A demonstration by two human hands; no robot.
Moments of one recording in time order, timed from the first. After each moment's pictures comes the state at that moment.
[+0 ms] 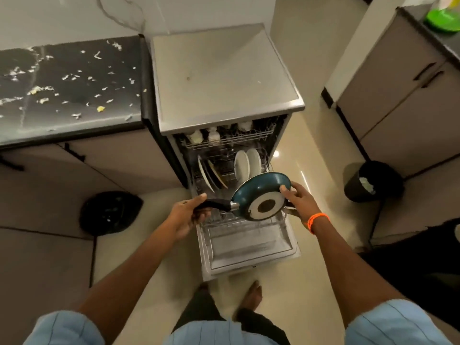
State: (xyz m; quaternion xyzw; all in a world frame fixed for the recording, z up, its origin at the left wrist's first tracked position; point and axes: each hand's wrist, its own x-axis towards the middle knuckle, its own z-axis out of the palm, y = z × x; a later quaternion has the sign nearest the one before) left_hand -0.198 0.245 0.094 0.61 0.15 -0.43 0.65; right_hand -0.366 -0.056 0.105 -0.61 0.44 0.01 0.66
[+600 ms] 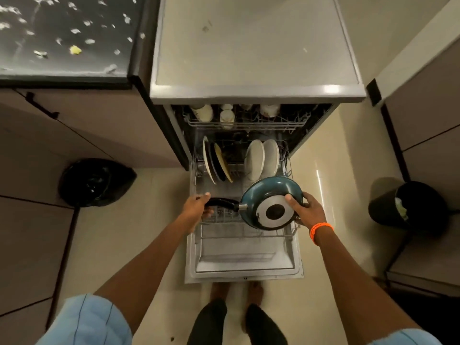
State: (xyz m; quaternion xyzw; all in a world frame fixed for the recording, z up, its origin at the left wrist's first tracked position) left_hand -0.145 0.172 -0.112 0.70 0.22 -0.38 0.56; right_hand -0.290 -0.132 -0.076 -0.68 0.46 0.07 0.56
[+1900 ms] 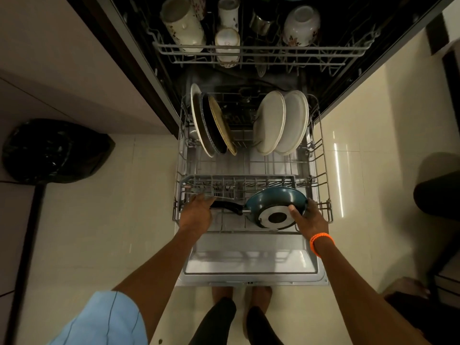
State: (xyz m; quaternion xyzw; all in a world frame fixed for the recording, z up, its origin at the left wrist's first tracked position) left_hand -0.168 0.165 -0.394 0.93 -0.17 -0.31 0.08; right_hand -0.315 -0.146 -0.382 -0.76 0.46 0.19 0.42
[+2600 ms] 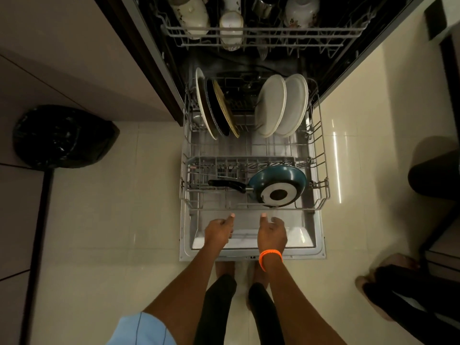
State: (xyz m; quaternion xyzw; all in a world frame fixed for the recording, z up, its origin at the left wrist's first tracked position) left_hand -0.294 0.153 -0.365 0.76 0.26 -0.43 0.42; right_hand -0.354 0.028 -0.333 -0.63 0.62 0.06 0.46
